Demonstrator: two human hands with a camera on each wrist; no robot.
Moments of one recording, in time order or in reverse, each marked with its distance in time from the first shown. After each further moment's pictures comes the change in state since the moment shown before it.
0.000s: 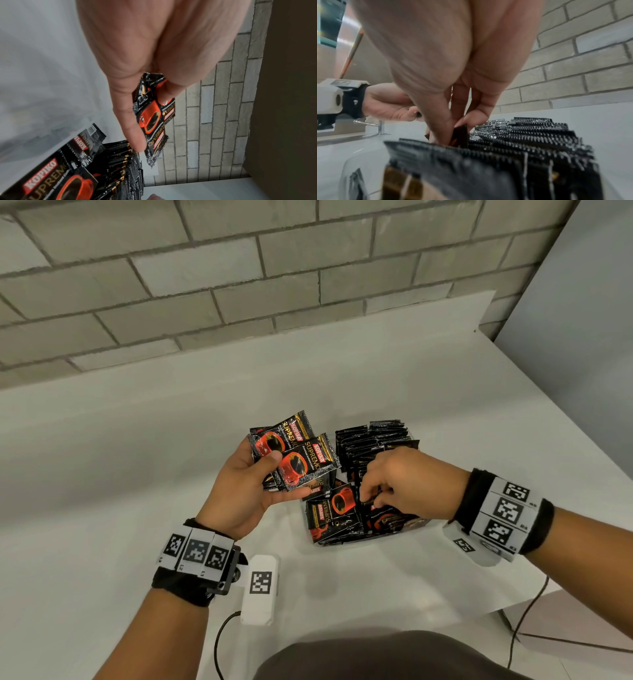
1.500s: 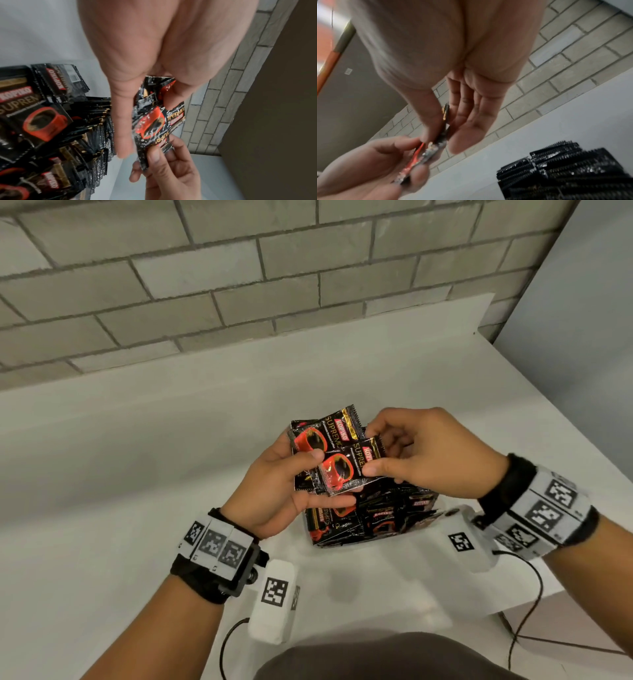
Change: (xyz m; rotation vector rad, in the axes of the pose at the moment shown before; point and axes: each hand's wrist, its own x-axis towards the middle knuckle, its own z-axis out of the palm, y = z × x) left_hand -0.015 0.011 0.045 -0.083 -0.277 -0.104; right_hand -0.025 -0.019 -0.040 0.552 0.390 0.057
